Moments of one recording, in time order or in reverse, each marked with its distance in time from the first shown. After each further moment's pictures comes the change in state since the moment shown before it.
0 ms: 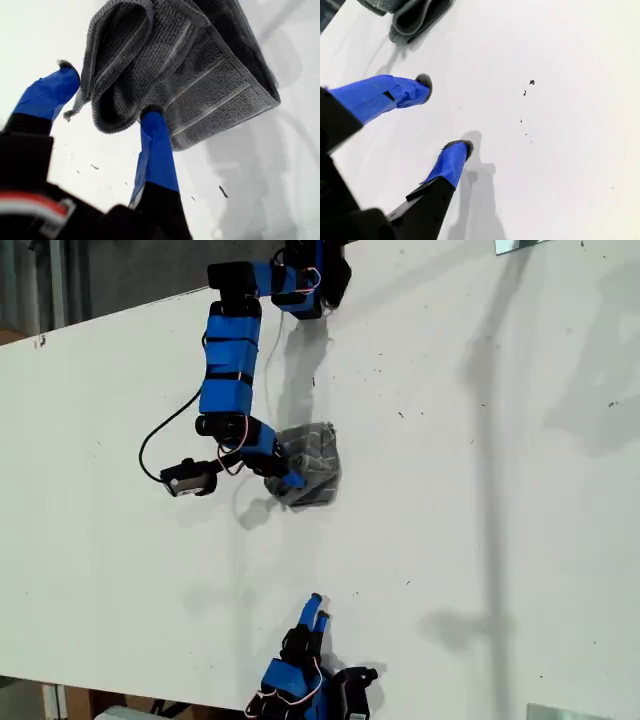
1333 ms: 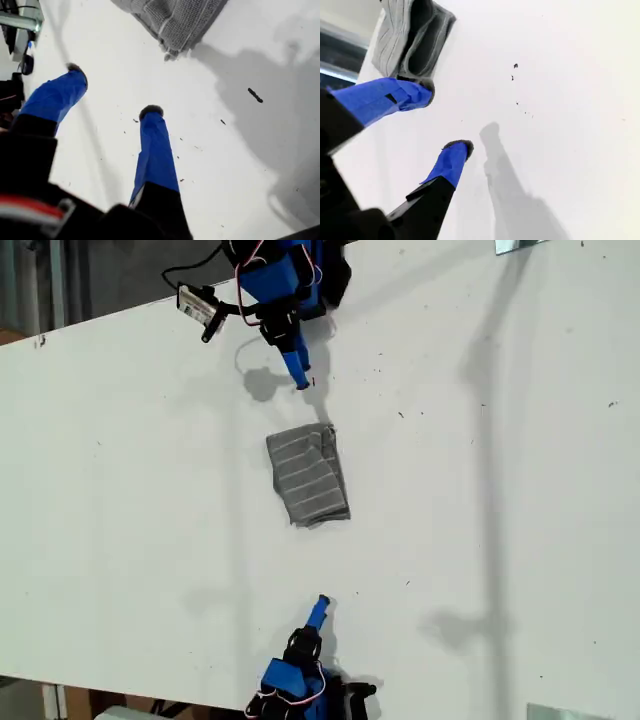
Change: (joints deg) arm 0 -0.3 0.0 1.4 -2.5 24.2; arm 1 -10.5 115.3 96.4 -9.9 32.6
